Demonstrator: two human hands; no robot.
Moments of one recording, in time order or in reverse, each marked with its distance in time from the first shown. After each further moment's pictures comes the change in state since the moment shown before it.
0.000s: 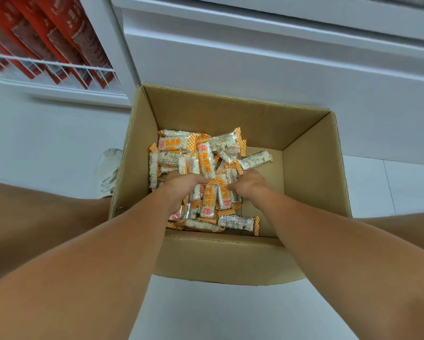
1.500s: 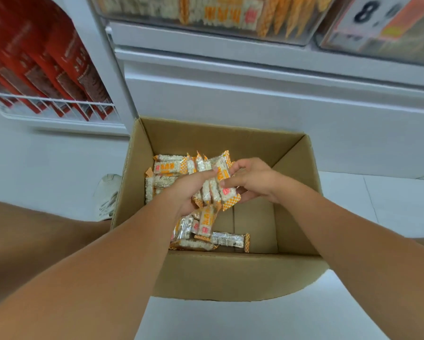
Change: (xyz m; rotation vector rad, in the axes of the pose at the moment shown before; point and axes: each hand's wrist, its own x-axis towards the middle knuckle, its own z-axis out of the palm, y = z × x) left_hand -0.048 0.054 0.021 -0.143 -0.266 0.046; right_hand -0.073 -0.031 -0.095 0.307 -0.245 -0.305
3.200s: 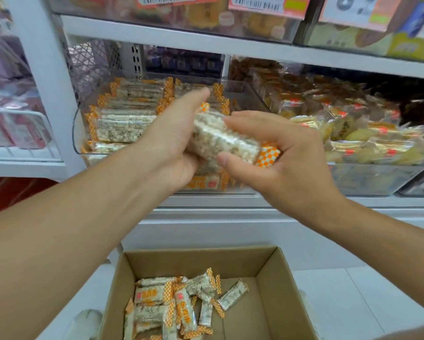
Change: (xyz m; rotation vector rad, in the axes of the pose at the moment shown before) left_hand -0.194 0.267 0.079 -0.079 -0.192 0.751; right_hand -0.152 -0.209 -0.102 -0.313 0.846 -1.295
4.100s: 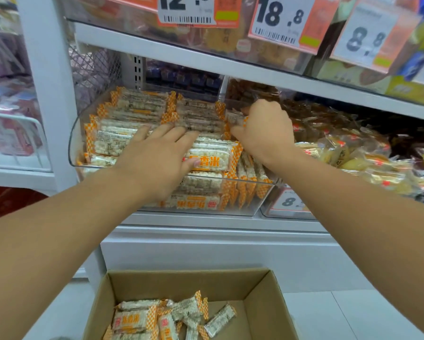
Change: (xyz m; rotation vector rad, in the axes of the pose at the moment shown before) left_hand 0.061 -0.016 -0.079 1.940 0.035 0.565; right_hand 0.110 0.065 0.040 -0.801 -0.135 0.309
